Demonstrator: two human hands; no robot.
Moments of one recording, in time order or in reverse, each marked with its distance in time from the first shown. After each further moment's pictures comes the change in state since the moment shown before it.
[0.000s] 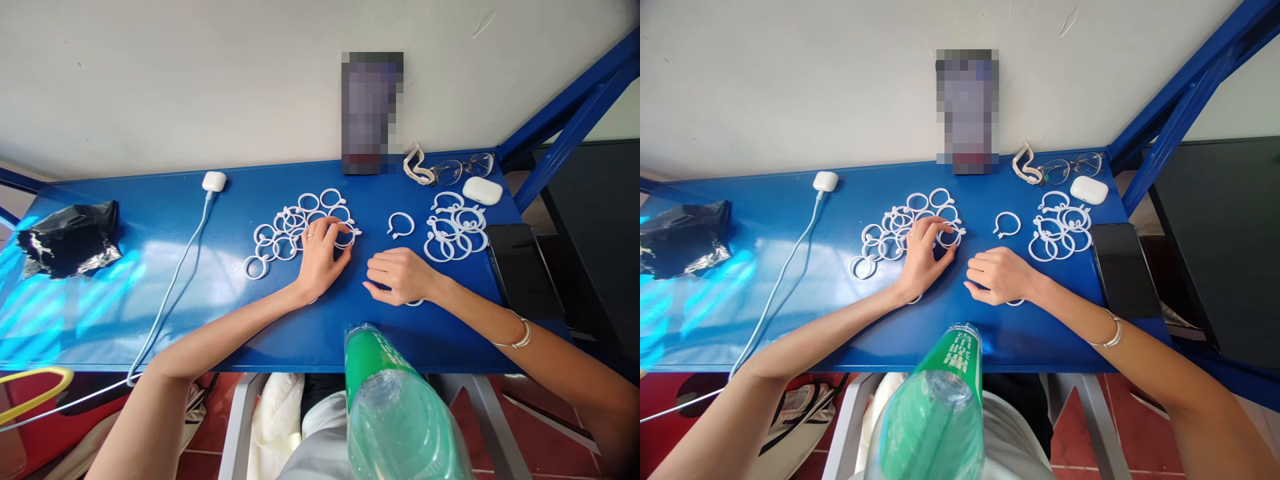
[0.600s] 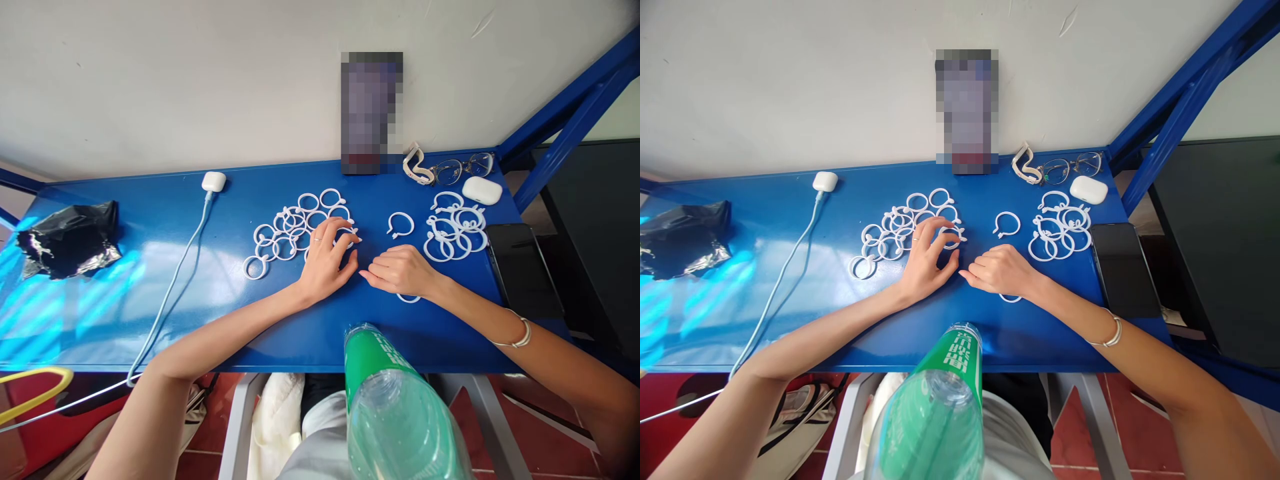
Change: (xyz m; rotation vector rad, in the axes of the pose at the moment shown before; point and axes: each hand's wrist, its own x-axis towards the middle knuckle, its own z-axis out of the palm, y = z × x) left_hand -0.001 0.004 -0.005 0.000 -0.002 0.249; right_hand 0.000 0.003 0.003 0.030 -0.020 0.179
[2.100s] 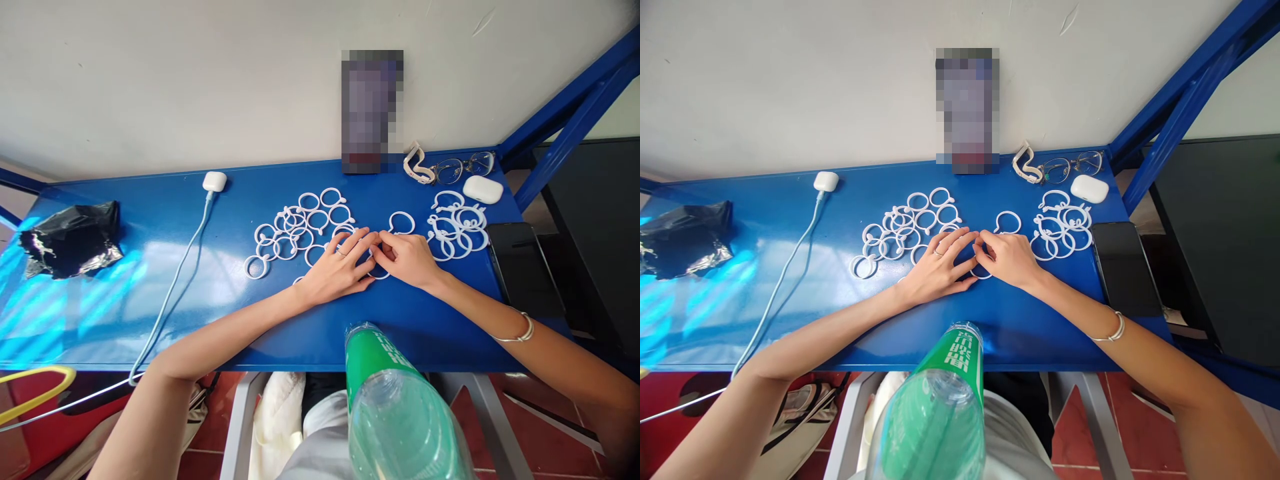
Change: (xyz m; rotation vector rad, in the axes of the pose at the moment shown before) left_hand 0.000 0.002 0.001 0.362 -0.172 0.476; right_hand 0.000 0.006 0.004 0.023 0.062 0.460
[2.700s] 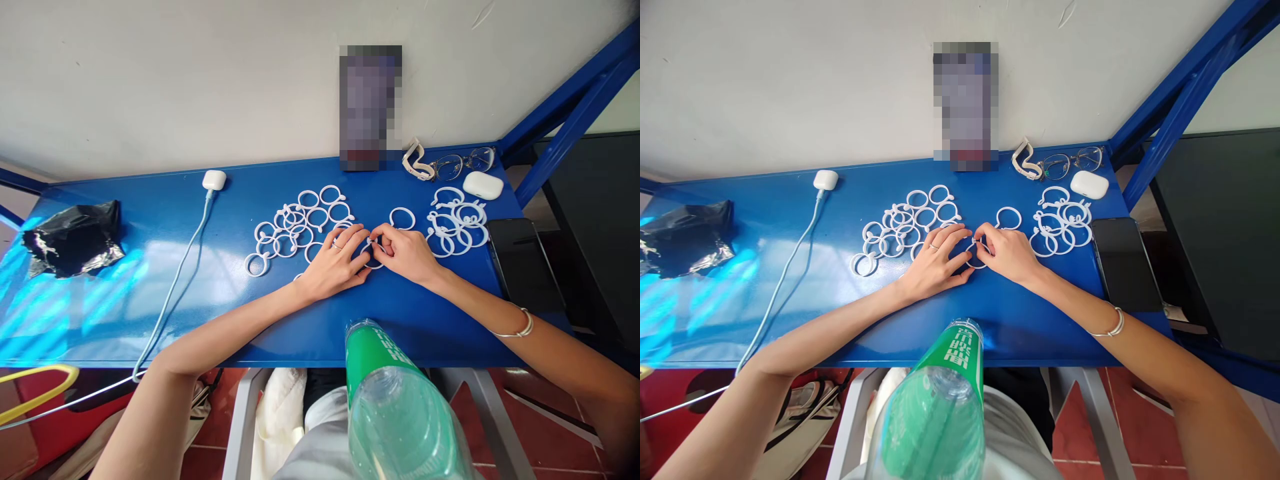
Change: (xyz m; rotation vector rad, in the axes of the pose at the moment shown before) left_hand -0.001 -0.002 0.002 -0.045 0.078 -0.062; right_hand 0.001 0.003 0.002 0.114 -0.044 0.062
